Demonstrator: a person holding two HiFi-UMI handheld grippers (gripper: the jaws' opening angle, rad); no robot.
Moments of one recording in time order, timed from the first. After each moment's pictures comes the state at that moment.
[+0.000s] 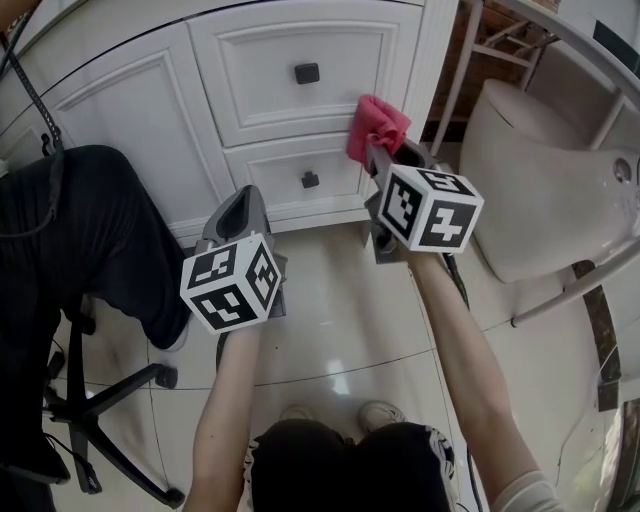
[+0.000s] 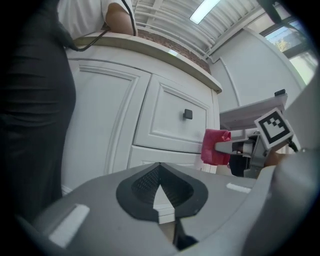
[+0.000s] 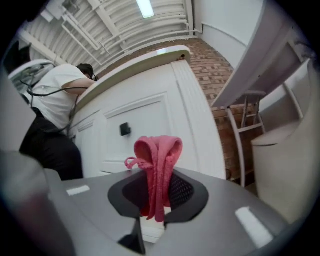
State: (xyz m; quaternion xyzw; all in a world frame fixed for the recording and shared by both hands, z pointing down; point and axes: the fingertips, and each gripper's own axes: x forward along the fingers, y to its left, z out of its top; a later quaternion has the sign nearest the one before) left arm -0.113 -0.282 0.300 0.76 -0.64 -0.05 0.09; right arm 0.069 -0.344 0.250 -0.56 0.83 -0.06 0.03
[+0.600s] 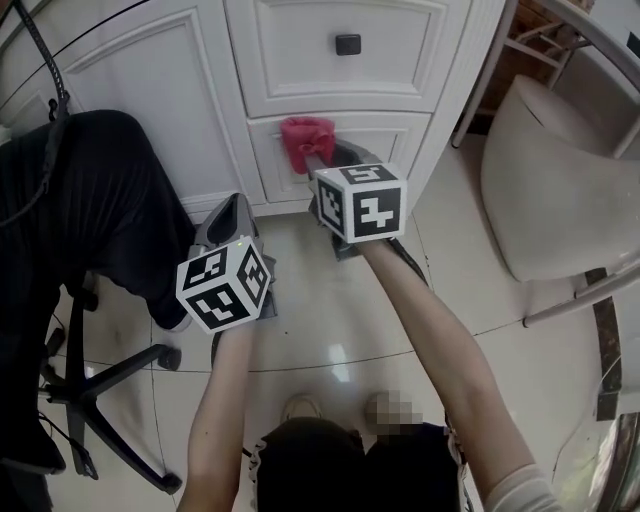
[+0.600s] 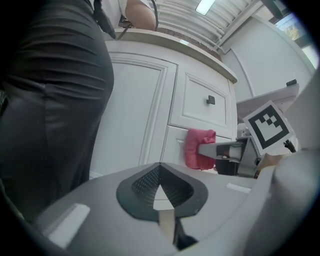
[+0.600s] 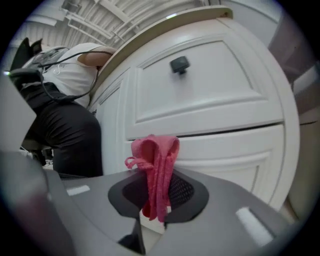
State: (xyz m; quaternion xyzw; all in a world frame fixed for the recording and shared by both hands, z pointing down) left arm -0.181 -0.270 0.360 0.71 -0.69 -0.02 0.12; right arm -0.075 -0.355 0.330 -0.45 0.89 -0.07 -0.06
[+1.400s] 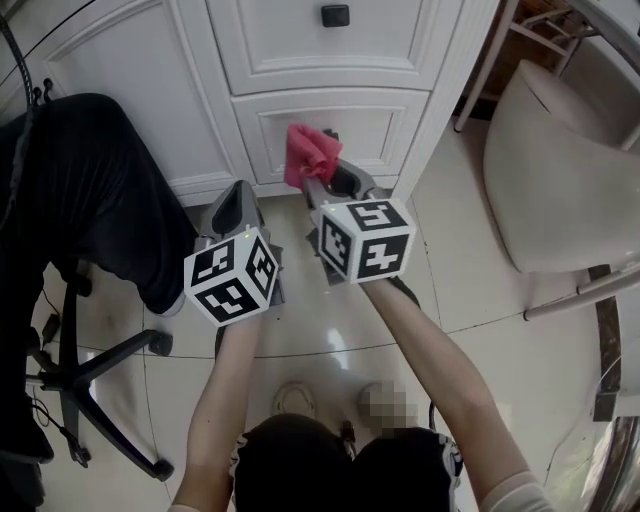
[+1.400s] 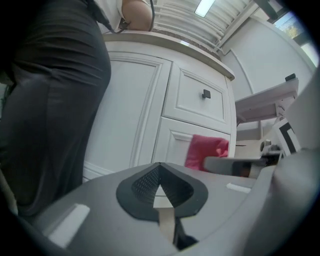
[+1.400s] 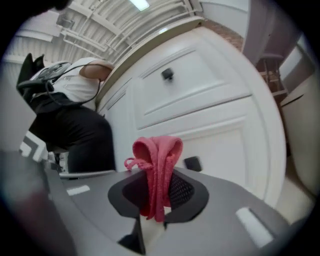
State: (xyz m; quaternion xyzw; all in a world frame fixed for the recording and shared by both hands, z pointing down) left arm -0.157 -0.272 0.380 0.70 -0.70 -0.04 0.11; right arm -0.059 -0.310 0.370 -0.43 0.90 -0.10 0.00
